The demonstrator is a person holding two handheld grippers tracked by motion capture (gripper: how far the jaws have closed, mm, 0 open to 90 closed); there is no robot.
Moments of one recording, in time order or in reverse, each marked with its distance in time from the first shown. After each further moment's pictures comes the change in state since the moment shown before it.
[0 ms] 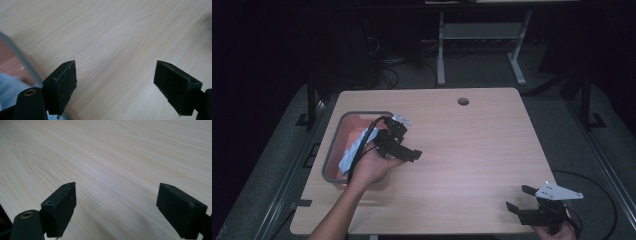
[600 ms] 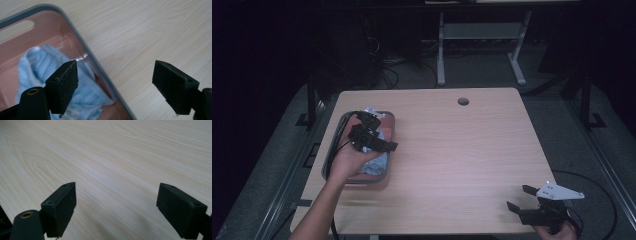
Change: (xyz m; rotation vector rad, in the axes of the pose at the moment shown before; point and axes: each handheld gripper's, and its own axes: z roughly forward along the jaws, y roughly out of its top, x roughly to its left) left arm 0.050 -0.021 -0.024 0.012 0.096 -0.115; right arm -0.002 -0.001 -0.001 -0.004 0.000 0.002
